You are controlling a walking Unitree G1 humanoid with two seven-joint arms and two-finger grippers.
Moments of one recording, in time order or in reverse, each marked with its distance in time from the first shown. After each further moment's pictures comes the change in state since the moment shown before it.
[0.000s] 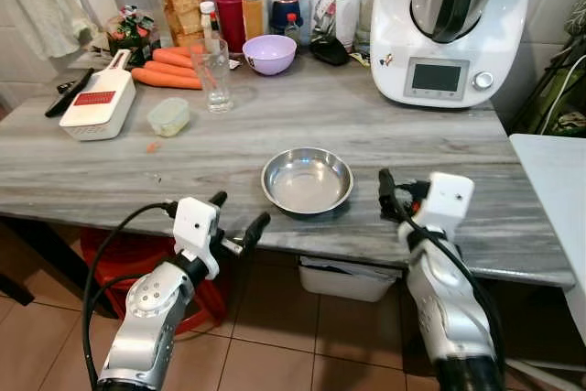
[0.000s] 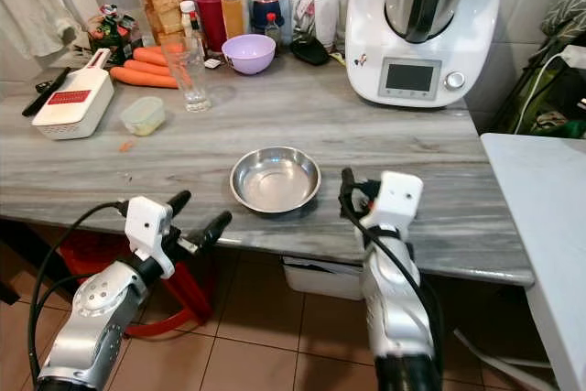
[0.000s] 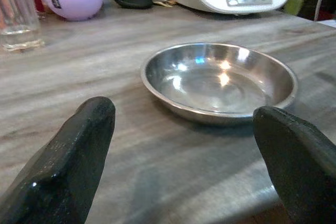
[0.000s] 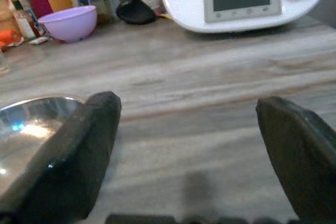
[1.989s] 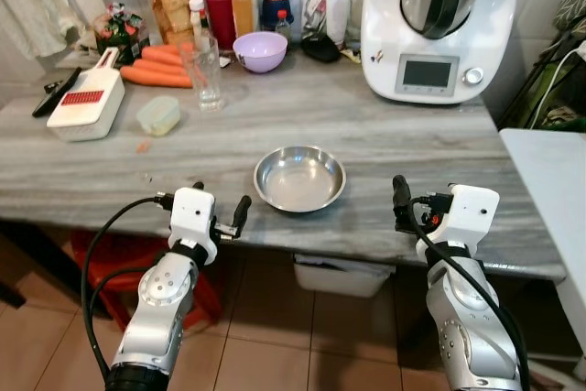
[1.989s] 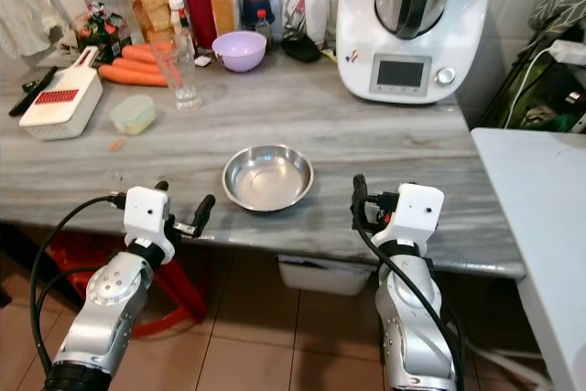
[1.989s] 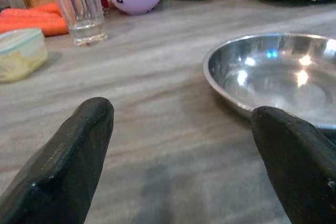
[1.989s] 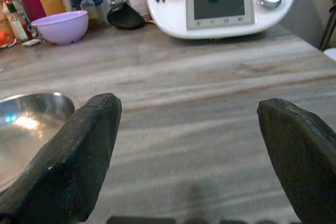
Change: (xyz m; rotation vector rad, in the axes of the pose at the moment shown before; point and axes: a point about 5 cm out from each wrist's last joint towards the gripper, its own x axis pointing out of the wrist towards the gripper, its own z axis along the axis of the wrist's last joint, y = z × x) left arm 0.014 0.012 -0.001 0.084 0.026 0.252; right arm -0.022 -0.011 0.011 -0.017 -0.022 0.000
